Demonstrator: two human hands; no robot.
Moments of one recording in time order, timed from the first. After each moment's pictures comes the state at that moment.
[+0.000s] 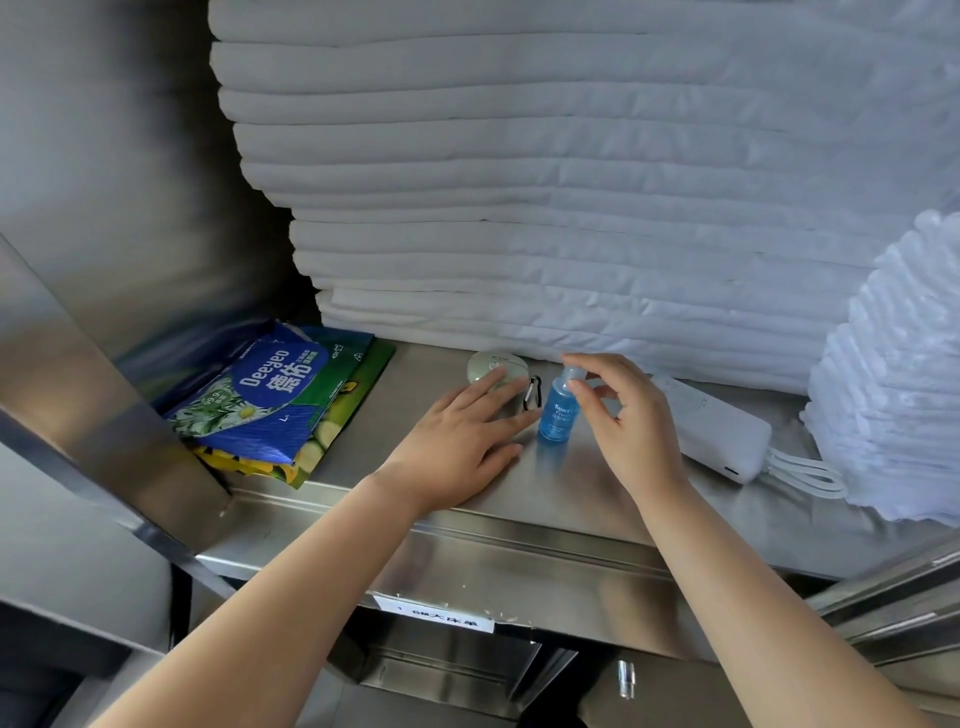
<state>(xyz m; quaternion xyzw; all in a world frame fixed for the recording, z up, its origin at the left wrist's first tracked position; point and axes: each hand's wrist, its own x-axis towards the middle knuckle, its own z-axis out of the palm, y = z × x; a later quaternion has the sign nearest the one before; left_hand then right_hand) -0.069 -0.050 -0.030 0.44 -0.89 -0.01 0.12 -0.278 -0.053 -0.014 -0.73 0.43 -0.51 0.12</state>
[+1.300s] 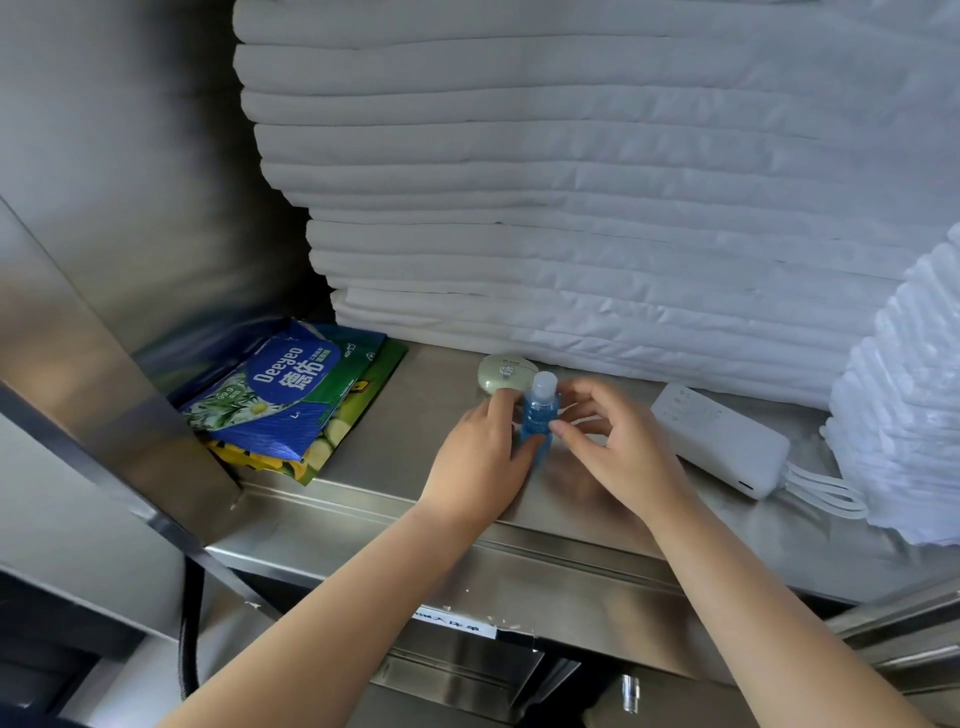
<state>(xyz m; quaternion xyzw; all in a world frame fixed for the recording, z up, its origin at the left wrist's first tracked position) -0.108 -0.029 -0.030 0.56 -0.73 -0.10 0.37 -0.272 -0.043 -0.015 -0.72 0.47 -0.42 0.28</state>
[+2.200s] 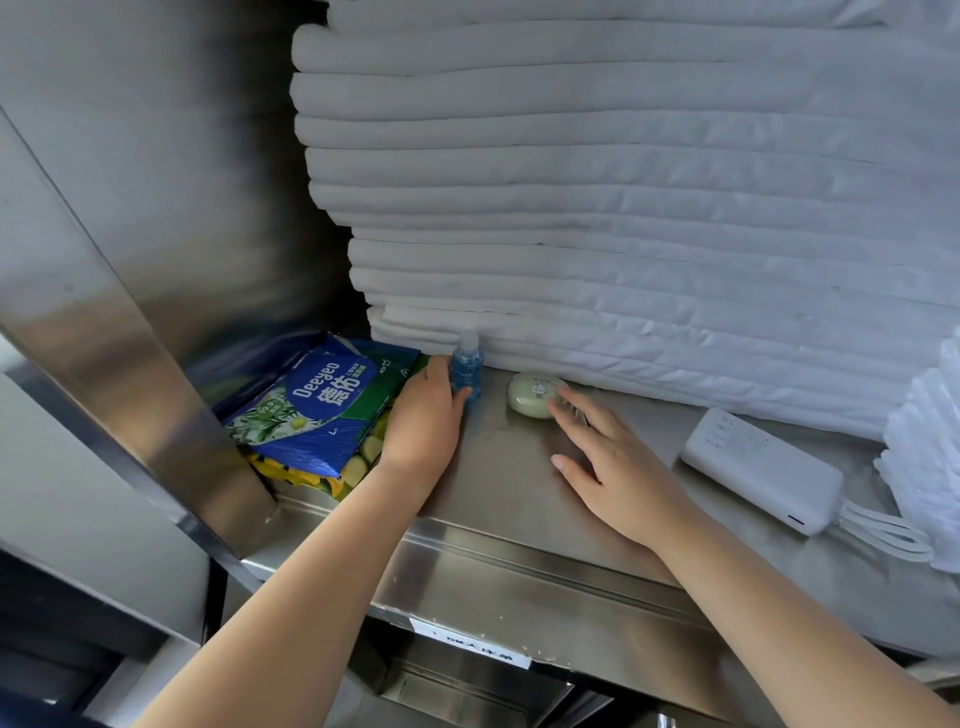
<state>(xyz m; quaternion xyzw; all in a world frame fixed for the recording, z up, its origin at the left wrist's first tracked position) -0.028 -0.083 -0.024 0.69 -0.65 -0.01 0.31 -0.251 -0.057 -0.029 -0.86 0.45 -0.23 0.08</state>
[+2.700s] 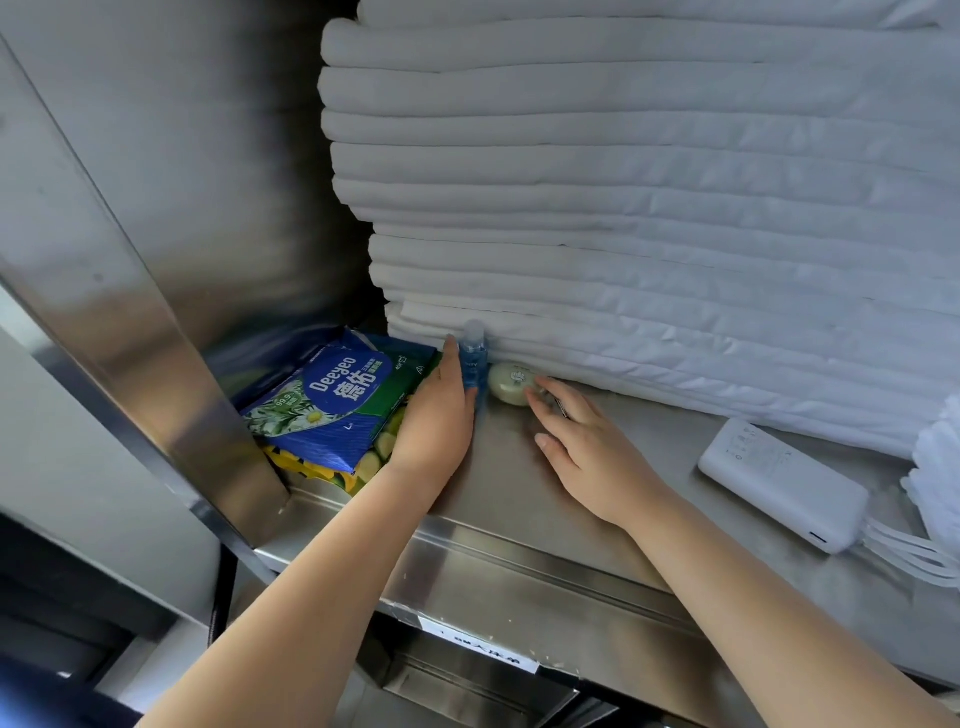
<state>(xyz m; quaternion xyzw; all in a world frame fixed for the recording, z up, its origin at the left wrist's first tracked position) -0.029 -0.079 -0.017 0.70 -0.65 -0.08 0.29 -0.219 -0.078 -0.024 -0.88 0.41 -0.21 0.08</state>
